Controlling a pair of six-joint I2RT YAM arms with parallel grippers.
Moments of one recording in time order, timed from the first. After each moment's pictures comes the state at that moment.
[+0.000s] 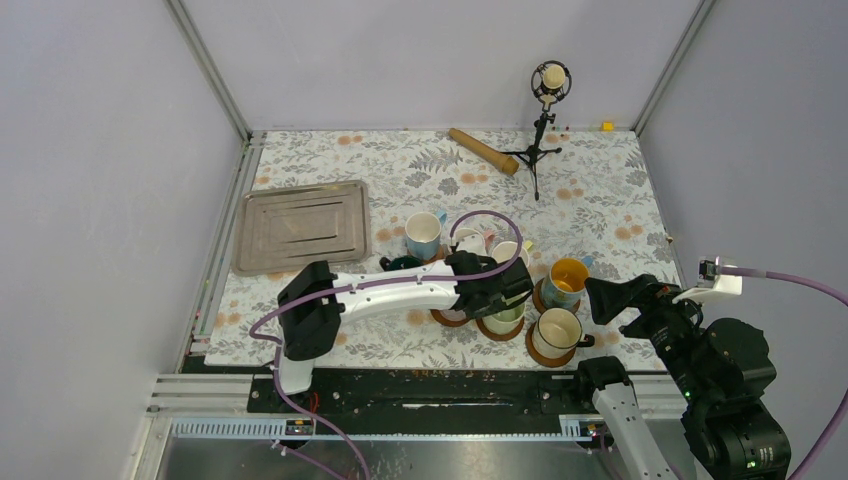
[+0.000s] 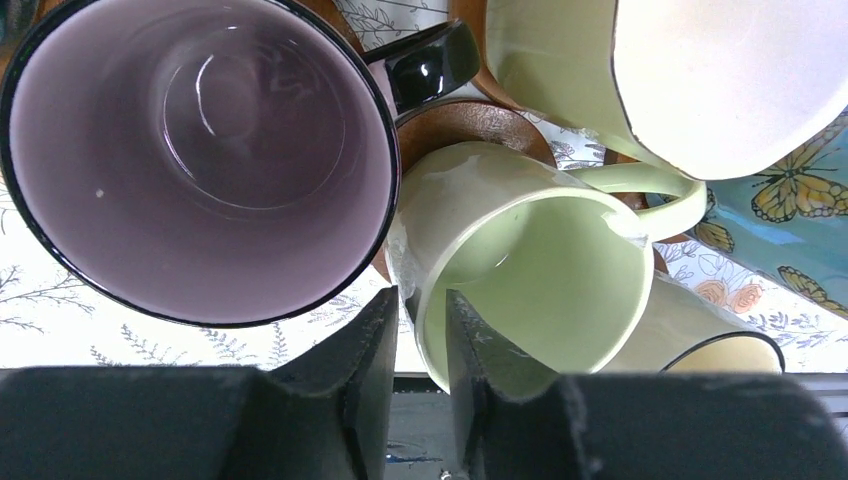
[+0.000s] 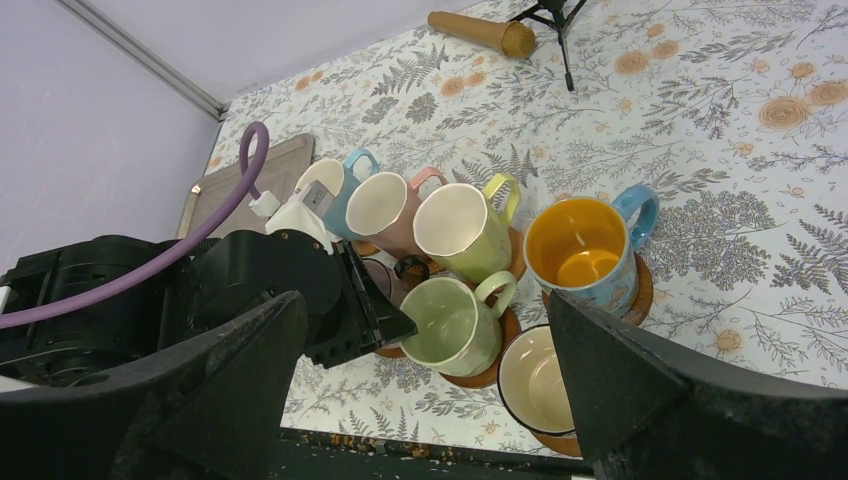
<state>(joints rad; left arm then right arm) -1.25 1.92 1.60 -0.95 -0.39 -1.47 0.16 0.34 1.23 -1.11 -0.04 0.47</state>
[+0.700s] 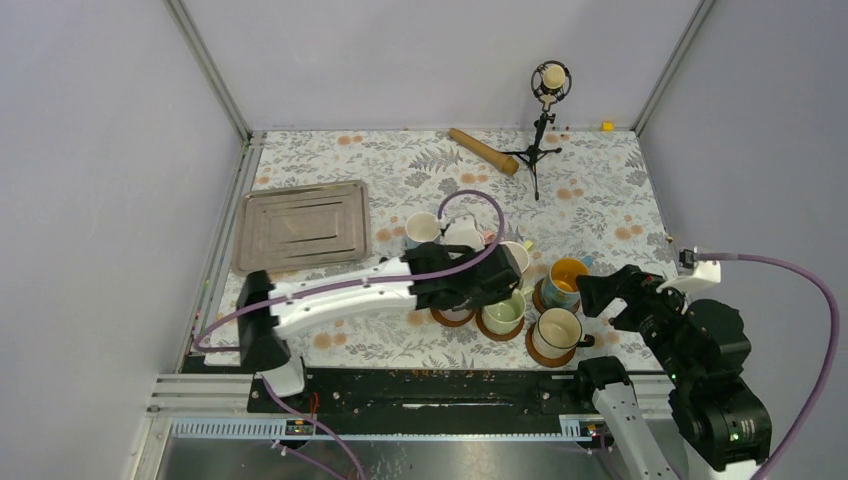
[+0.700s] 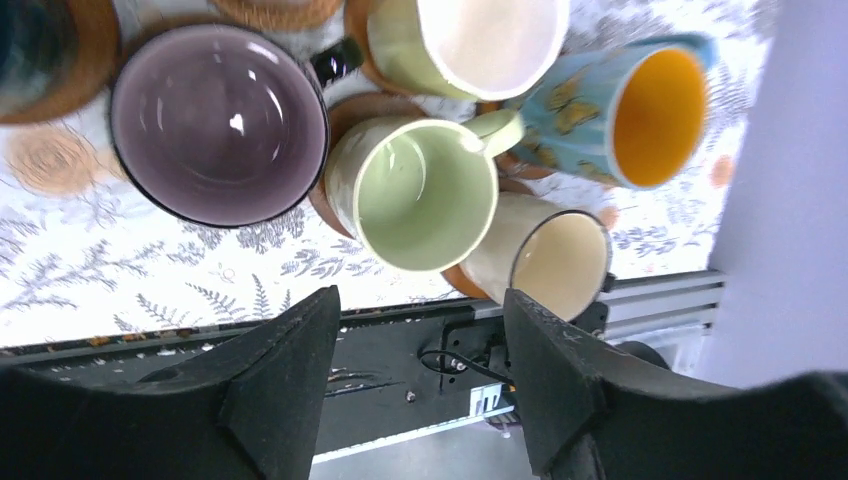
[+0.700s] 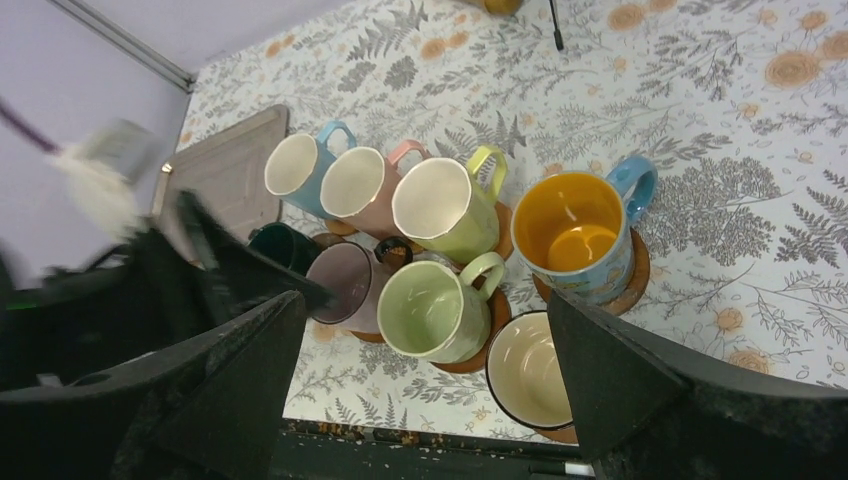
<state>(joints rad) -1.28 1.73 1.64 -0.98 -0.42 -1.41 0.16 0.35 1.15 -1.09 -0.05 0.48</state>
